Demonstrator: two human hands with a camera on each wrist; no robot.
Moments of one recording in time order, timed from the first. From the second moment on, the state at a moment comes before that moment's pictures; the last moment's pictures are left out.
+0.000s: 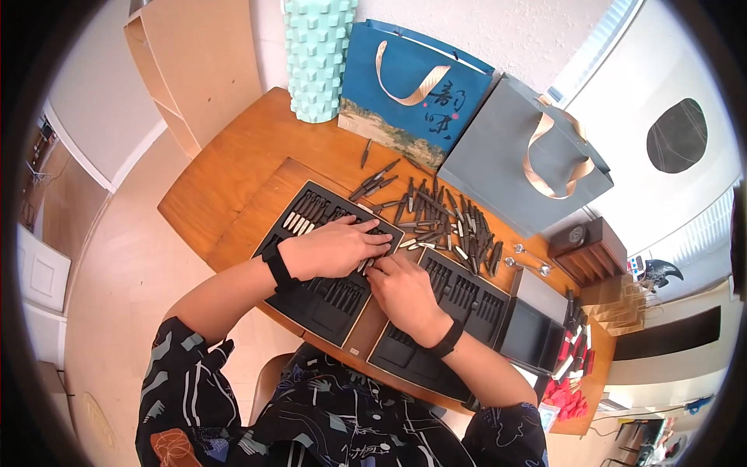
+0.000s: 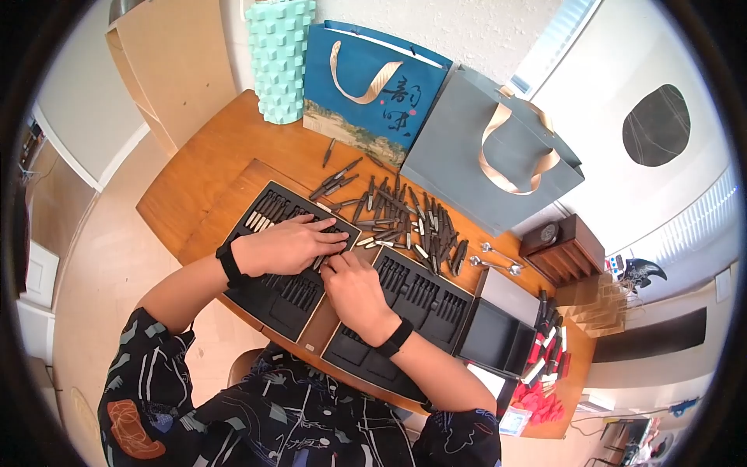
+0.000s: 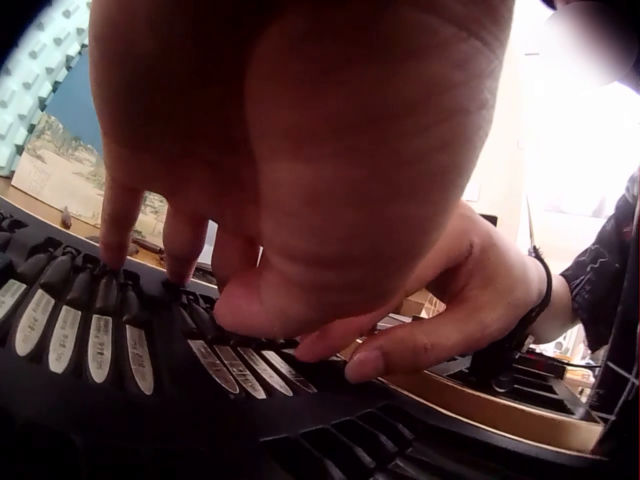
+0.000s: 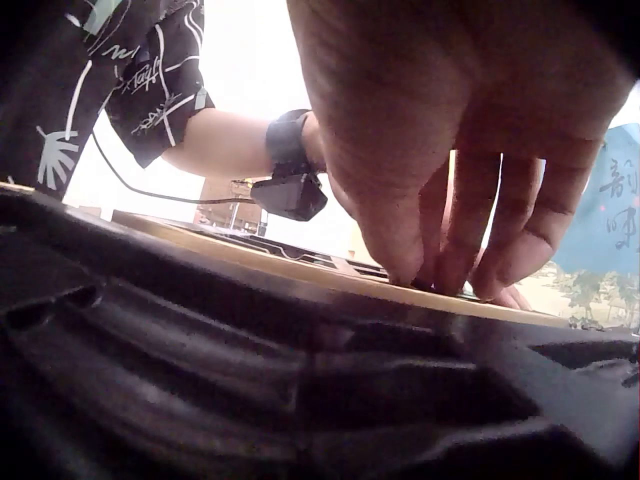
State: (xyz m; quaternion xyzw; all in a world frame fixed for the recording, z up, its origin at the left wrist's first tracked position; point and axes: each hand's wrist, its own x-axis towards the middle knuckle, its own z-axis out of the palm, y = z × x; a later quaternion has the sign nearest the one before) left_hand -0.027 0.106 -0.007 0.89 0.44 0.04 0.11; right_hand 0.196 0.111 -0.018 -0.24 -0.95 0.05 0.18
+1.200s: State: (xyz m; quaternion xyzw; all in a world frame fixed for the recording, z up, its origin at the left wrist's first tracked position) left_hand -0.002 0.087 0.000 0.89 0.45 -0.04 0.01; right_hand 0.313 0.161 0.026 -0.59 -0.81 0.02 0.06
